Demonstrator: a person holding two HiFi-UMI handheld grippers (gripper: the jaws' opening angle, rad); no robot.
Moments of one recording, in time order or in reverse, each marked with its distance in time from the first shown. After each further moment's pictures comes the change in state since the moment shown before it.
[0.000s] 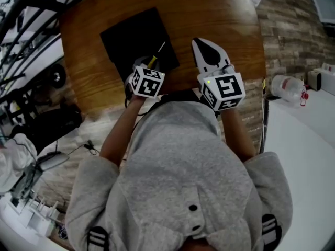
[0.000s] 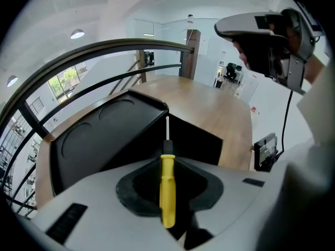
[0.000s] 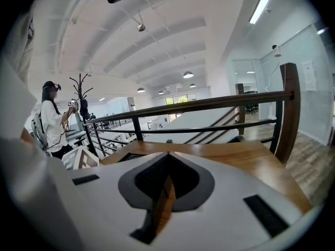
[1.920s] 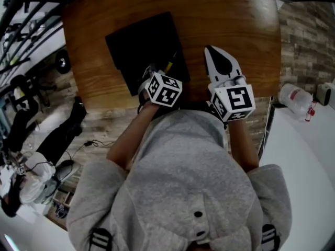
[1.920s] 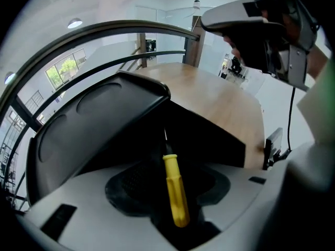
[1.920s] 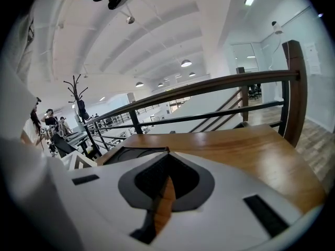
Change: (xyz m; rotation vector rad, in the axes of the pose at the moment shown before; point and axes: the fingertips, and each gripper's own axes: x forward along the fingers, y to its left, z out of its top) left arm 0.055 -0.029 0.014 -0.018 0.100 0.022; right arm 0.034 -0.055 -0.036 0.074 0.073 0.056
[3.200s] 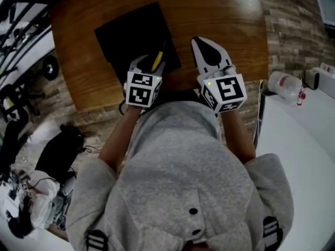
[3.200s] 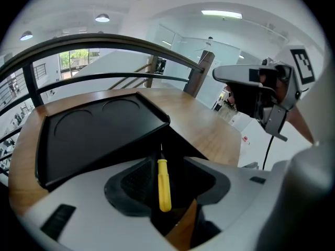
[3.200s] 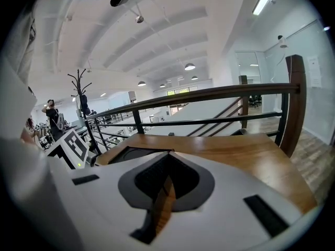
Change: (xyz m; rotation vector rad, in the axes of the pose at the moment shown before) left arm -0.064 0.039 0.001 -0.221 -0.193 -0.183; right arm 0.017 0.052 0.017 -0.061 0.017 -0.031
